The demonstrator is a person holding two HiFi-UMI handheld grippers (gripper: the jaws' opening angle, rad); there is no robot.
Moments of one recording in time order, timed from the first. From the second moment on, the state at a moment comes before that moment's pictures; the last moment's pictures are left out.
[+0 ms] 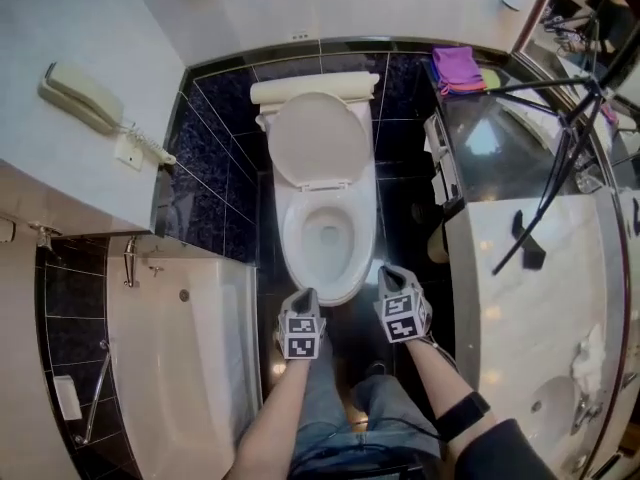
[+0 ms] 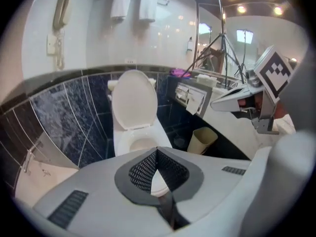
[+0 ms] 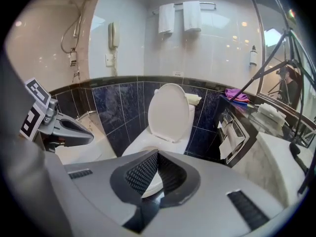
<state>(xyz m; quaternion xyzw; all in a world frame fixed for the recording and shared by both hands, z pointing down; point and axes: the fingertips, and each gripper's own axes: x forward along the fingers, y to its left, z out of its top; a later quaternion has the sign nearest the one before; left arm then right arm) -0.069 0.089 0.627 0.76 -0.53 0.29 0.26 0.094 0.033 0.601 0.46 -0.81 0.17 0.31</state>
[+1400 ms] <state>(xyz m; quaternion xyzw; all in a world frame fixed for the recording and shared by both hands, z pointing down) -0.134 0.157 0.337 0.79 -0.57 0.19 0.11 0.169 0.114 0.380 0.47 -0.84 0.15 0.22</state>
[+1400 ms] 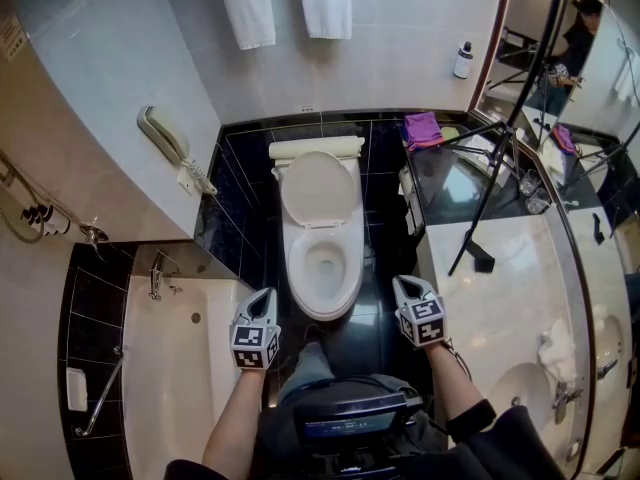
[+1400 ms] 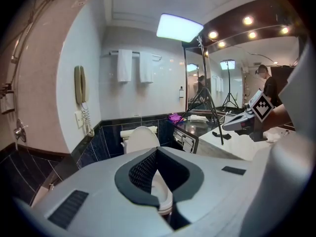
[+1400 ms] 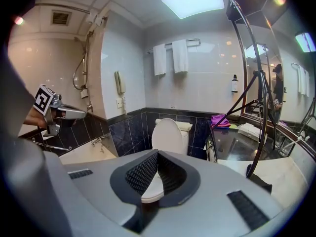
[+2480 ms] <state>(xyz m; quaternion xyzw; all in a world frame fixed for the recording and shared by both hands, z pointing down) -0.125 0.087 0.404 0.81 -0.52 0.24 0.09 0.138 0.064 0.533 0.46 -0.79 0.32 0.23</state>
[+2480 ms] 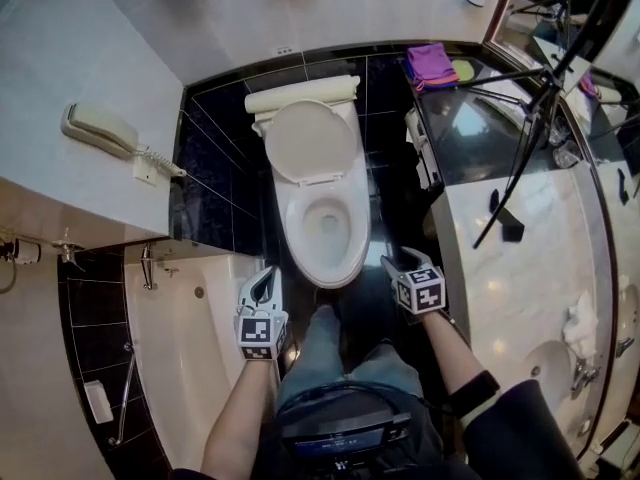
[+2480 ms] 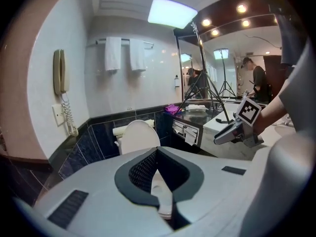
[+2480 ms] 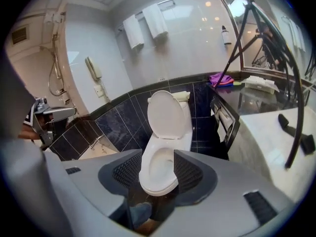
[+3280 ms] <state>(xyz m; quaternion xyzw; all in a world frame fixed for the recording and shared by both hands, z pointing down) -0.131 0.032 0.630 0.81 -0.53 0.24 0.11 0.109 0.004 0.868 0.43 -0.70 0.56 0.14</state>
